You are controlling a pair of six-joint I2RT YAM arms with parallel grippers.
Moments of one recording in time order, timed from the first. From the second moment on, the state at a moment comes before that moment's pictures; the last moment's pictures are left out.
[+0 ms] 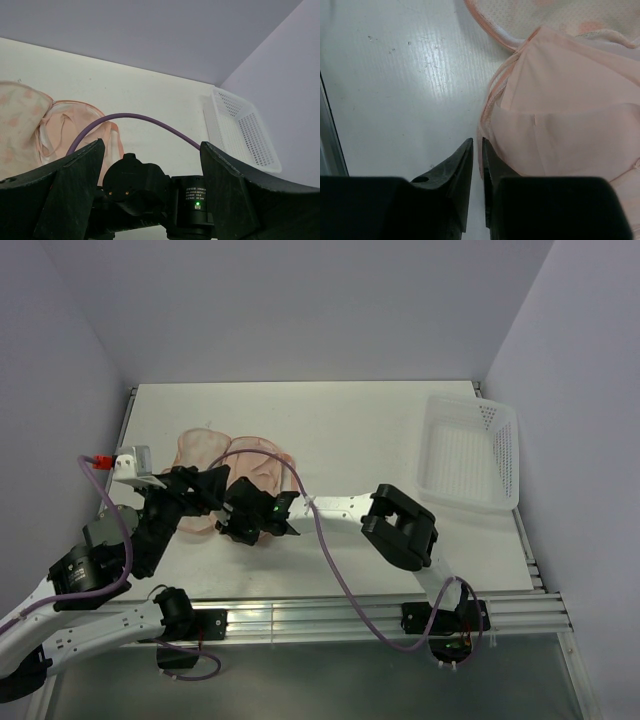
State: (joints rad) left arm -1.07 0.54 0.99 -0.44 -0.78 -0.51; right arm 1.14 2.10 1.51 -0.19 -0.18 -0.14
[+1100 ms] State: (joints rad) left arm -1.07 0.54 0.97 -0.42 -0.77 -0.47; right arm 1.11 2.10 1.54 -0.20 -0.22 -0.12
